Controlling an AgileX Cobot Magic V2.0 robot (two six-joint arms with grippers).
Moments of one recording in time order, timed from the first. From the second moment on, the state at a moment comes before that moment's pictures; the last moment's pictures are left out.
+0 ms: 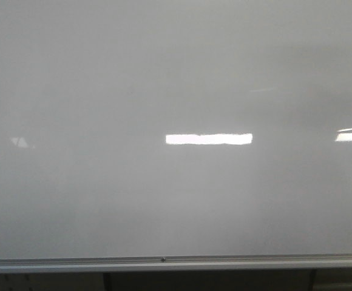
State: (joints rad) left arm -0.09 0.73 -0.86 -0.03 0.93 0.05; right arm 0.04 0.76 -0.64 0.27 0.53 -0.24
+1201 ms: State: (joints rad) left arm -0.09 0.73 -0.86 -0.03 0.85 0.05; right arm 0.09 1.32 -0.90 0.30 0.02 -0.30
